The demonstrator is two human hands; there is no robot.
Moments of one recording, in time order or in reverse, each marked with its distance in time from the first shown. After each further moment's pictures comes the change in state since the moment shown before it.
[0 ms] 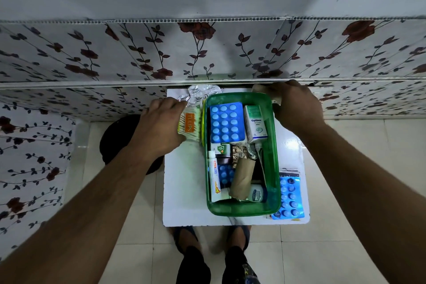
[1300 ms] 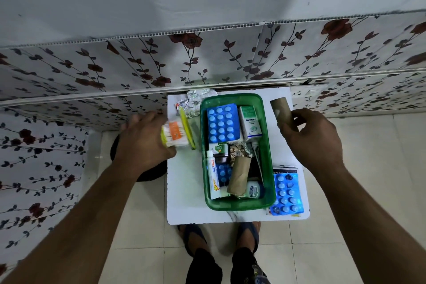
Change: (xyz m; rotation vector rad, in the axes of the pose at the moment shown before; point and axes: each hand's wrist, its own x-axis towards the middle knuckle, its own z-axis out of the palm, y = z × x) left_hand -0.038 -0.009 -0.011 0.083 0.060 -0.121; right_hand -0.087 0.017 -0.003 0.448 0.145 0.304
